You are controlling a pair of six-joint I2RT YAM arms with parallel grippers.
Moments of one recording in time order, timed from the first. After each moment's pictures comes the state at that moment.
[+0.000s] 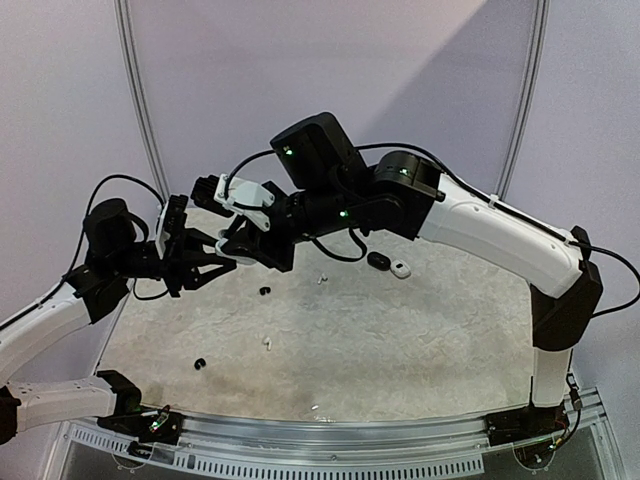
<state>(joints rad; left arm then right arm) -0.44 0.90 0.65 0.21 1.03 0.06 1.23 2.01 2.25 -0.73 -0.11 -0.38</state>
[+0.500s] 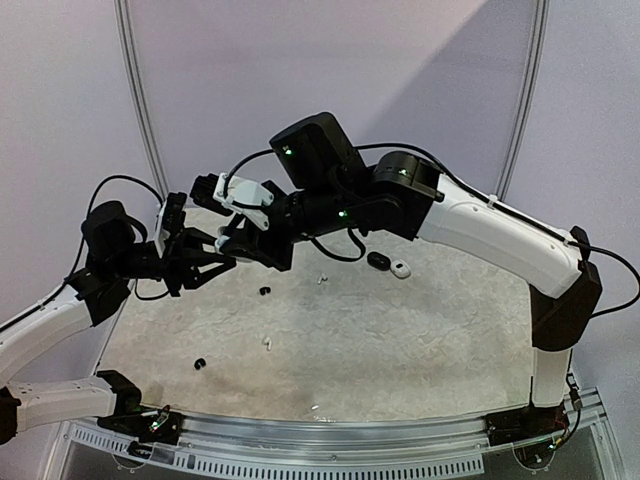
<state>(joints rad) -0.44 0.90 0.63 0.29 1.03 -0.03 1.23 2.02 2.26 -0.72 -0.10 -0.37</state>
